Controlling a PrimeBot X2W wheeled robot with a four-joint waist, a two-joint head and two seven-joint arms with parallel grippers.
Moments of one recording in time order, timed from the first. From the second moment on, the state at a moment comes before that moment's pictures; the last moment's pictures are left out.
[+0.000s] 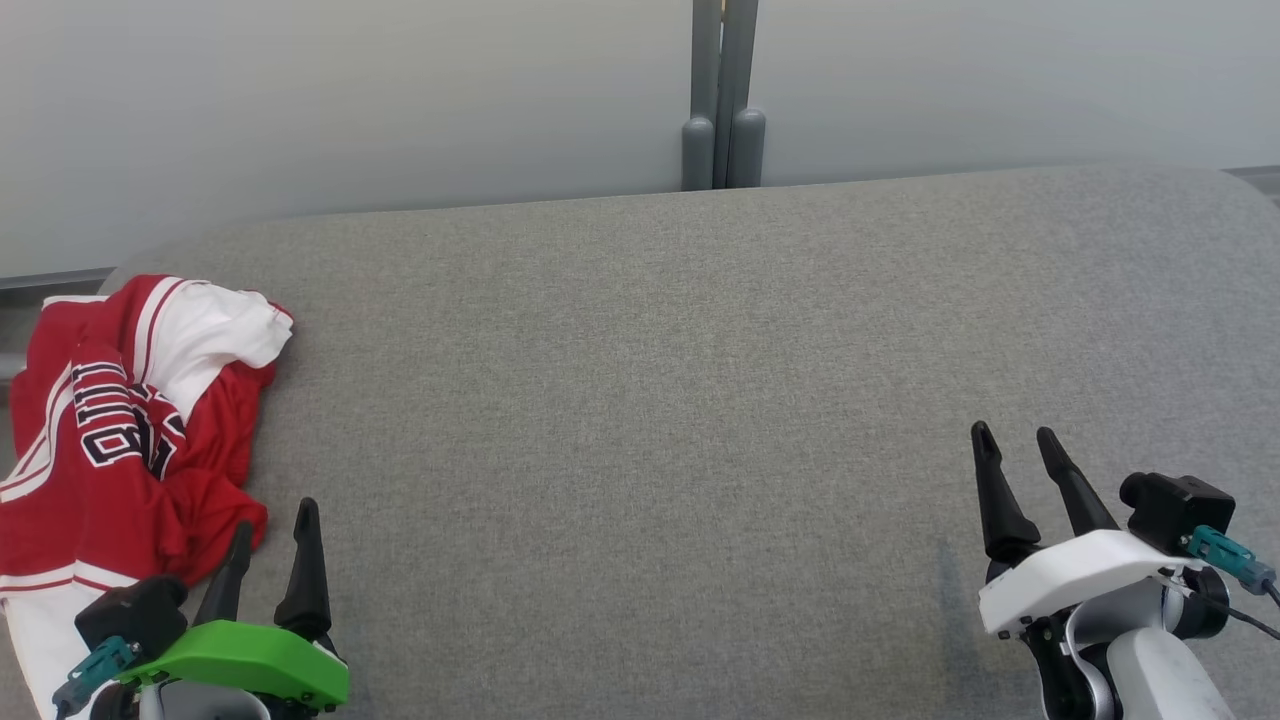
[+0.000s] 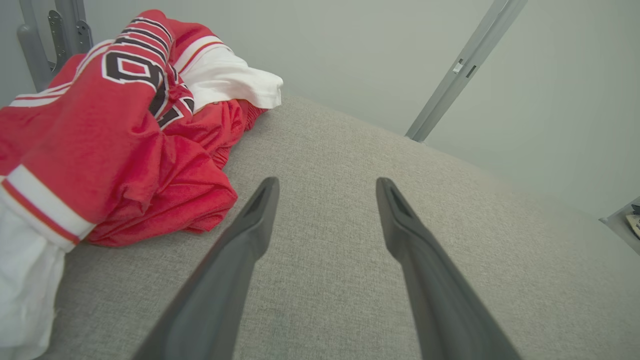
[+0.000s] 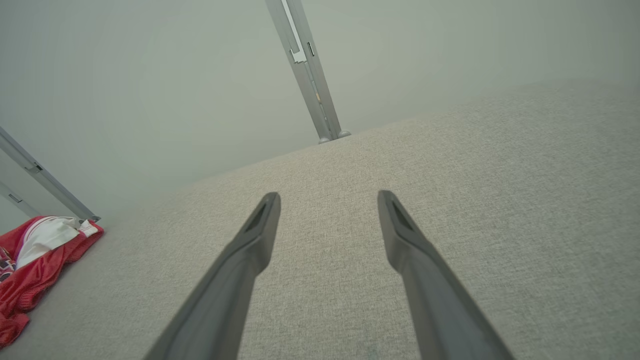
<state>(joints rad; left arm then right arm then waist) -0.07 0.14 -0.01 0.35 -0.59 -0.12 -0.14 -0.11 -0.08 0.00 0.27 0.42 0.13 -0.14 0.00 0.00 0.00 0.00</state>
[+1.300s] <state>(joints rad) -0.05 0.16 0.00 0.34 -0.23 -0.13 -0.23 -0.11 -0.09 0.01 0.29 0.05 0.13 -0.23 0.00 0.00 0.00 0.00</state>
